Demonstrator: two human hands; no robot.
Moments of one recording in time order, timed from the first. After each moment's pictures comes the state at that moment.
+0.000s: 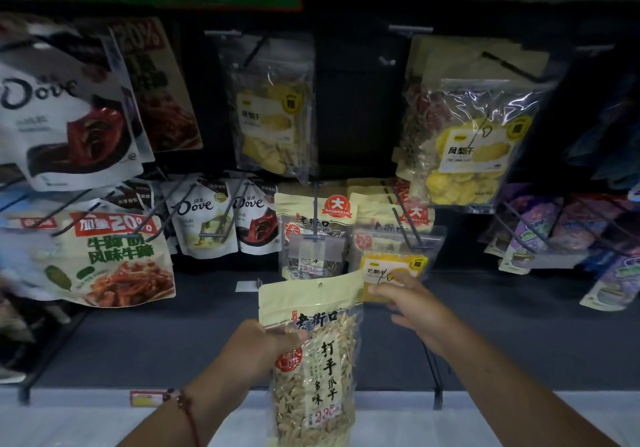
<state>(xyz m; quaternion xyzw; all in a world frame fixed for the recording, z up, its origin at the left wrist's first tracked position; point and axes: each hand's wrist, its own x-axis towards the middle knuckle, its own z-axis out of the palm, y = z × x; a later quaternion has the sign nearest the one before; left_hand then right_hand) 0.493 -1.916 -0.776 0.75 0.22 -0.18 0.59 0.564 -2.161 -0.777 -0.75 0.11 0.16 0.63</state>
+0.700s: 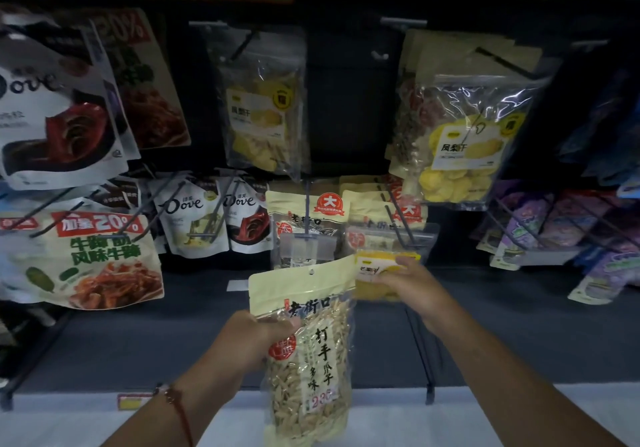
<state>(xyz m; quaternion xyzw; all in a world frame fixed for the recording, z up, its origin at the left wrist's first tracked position) 0.500 -1.921 -0.767 0.75 0.19 -0.15 0.62 0.587 -2.173 -0.770 -0.80 0.12 0.10 0.58</state>
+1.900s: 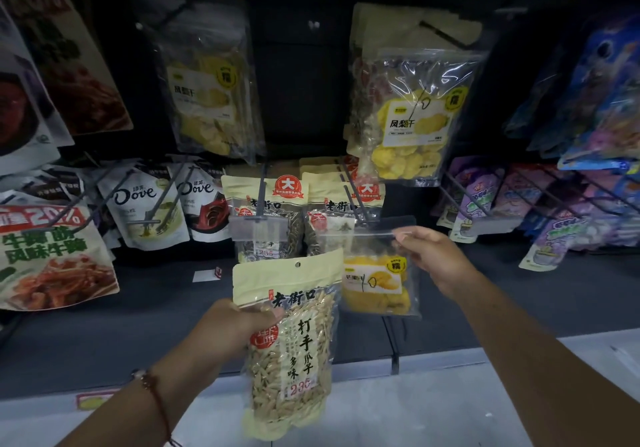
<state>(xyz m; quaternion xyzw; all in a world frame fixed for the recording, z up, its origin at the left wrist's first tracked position) 0.507 -1.946 -0.791 0.74 0.15 -0.20 0.62 0.577 -2.264 -0.755 -0.77 0.09 0.03 0.63</state>
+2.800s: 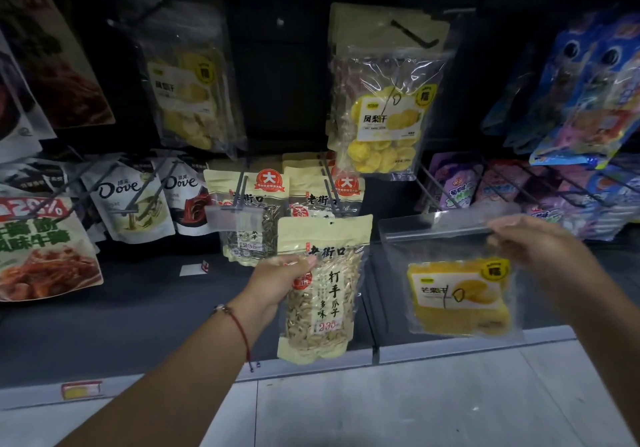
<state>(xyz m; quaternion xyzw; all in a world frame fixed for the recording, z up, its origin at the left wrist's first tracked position) 0.547 -2.040 -0.785 0.70 0.11 -0.16 0.69 0.490 -2.365 -0.687 -0.74 0.16 -0.12 0.64</state>
